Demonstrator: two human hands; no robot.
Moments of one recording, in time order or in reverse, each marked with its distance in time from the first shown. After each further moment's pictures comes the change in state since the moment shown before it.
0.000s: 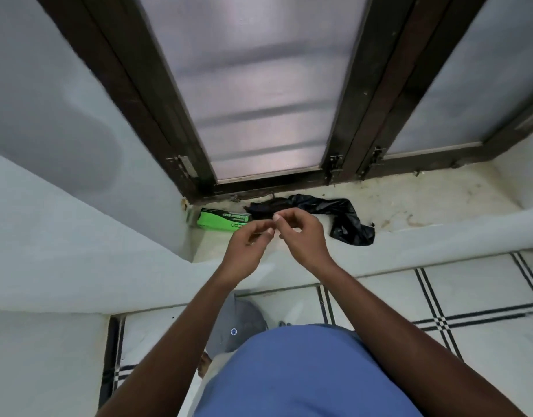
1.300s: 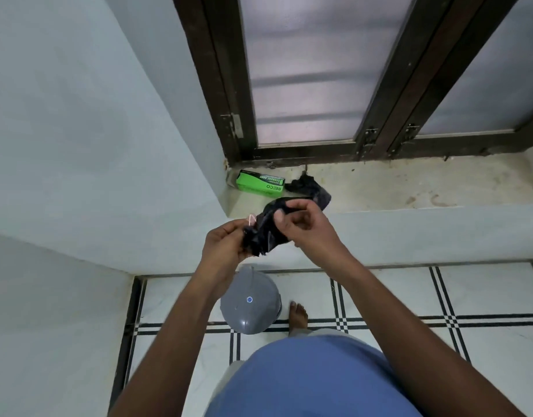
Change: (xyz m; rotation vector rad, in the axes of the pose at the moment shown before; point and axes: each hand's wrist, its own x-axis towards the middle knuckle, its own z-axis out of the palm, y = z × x) left_hand -0.157 0.011 -0.076 -0.573 0.219 -0.220; right_hand -0.124 -0.073 0.021 0.133 -0.330 0.242
